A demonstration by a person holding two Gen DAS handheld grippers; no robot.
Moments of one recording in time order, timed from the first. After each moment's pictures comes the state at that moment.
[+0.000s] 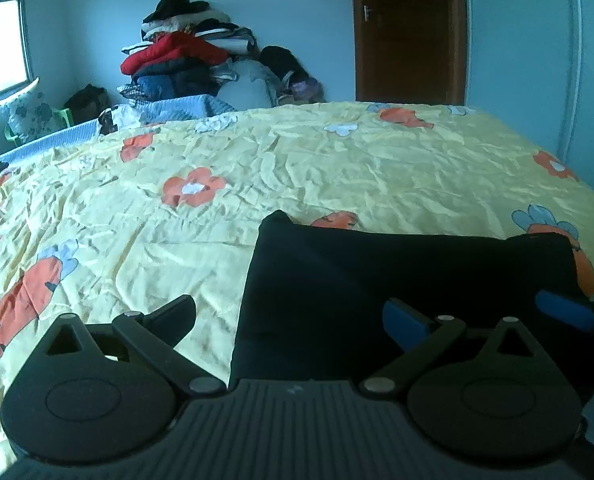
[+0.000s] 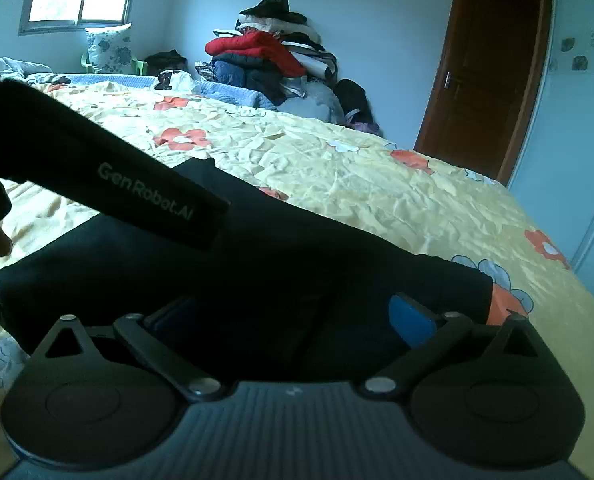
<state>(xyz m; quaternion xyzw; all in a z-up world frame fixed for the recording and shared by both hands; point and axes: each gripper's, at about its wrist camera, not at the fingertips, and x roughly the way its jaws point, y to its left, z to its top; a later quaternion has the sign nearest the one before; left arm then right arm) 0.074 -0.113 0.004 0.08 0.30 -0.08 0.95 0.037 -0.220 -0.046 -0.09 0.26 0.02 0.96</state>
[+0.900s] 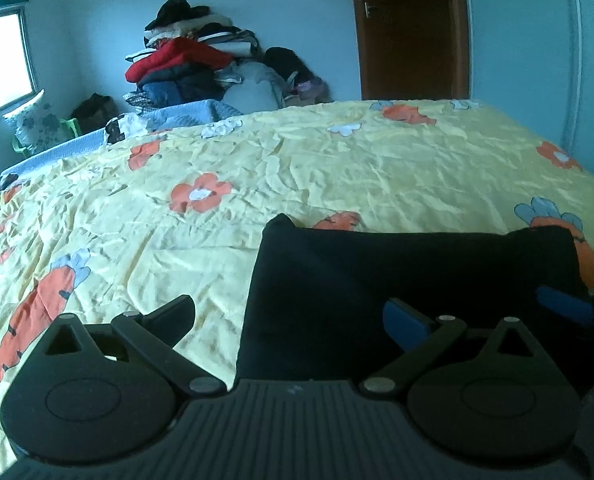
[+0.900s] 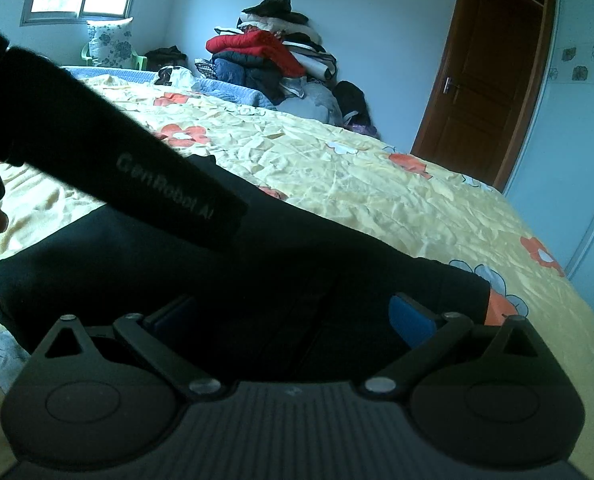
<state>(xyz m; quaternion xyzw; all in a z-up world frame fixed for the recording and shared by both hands) 0.067 -0.118 0.011 0.10 0.30 -0.07 0.95 0.035 -0.216 -0.046 -0.10 0.26 0.01 0.96</state>
